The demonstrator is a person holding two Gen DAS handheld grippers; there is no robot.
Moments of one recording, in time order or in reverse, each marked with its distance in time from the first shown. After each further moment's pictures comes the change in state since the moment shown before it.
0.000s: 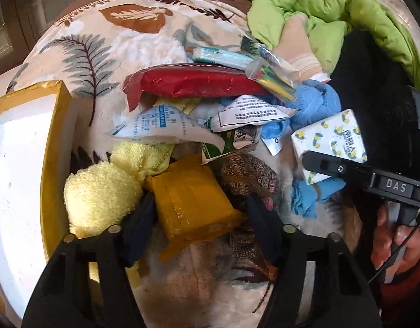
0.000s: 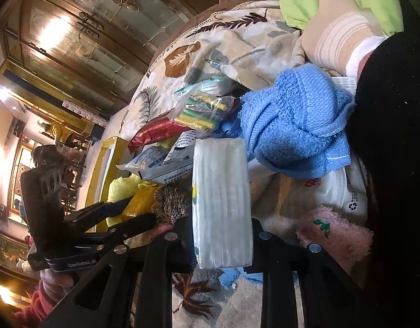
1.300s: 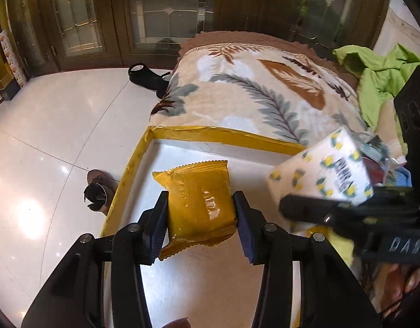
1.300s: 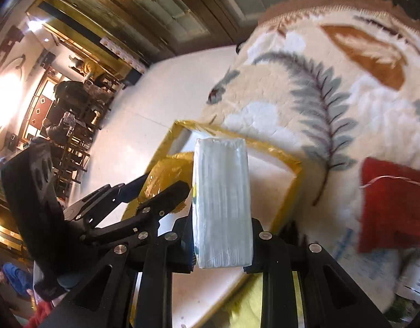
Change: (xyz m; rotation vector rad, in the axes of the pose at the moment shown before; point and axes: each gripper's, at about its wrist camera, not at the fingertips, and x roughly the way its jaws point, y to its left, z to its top) left arm -0.069 0.178 0.006 -0.214 -0.229 0.313; right arm 0.169 0.229 0.046 -0.303 0.198 0.102
